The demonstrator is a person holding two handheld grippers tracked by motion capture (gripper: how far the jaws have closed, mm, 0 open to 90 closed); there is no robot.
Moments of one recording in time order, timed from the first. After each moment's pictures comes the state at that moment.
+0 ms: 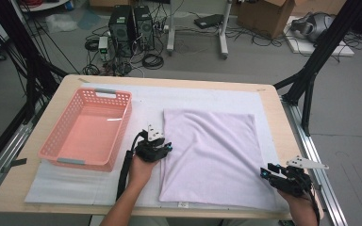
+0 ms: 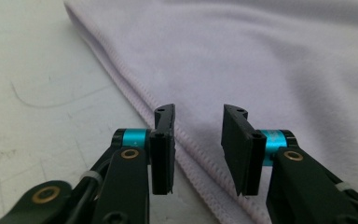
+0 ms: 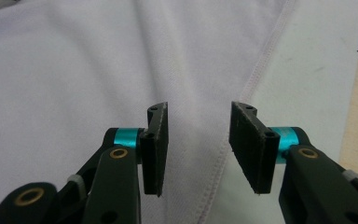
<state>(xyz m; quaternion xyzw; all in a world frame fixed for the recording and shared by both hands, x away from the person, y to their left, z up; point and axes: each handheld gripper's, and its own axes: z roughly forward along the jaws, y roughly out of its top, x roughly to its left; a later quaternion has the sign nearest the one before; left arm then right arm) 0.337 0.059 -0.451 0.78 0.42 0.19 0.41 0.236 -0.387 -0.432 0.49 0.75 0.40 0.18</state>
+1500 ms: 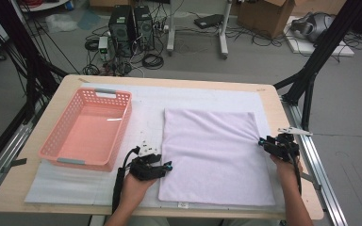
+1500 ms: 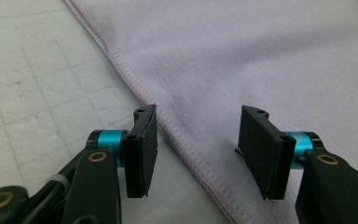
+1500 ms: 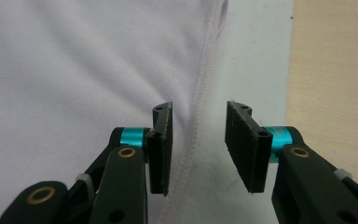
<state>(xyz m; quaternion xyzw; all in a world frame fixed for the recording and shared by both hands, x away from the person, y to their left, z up) 0.279 0.072 -0.452 0.78 0.43 0.12 0.44 0.340 -0.392 -0.438 0.55 0.71 0.37 0.23</state>
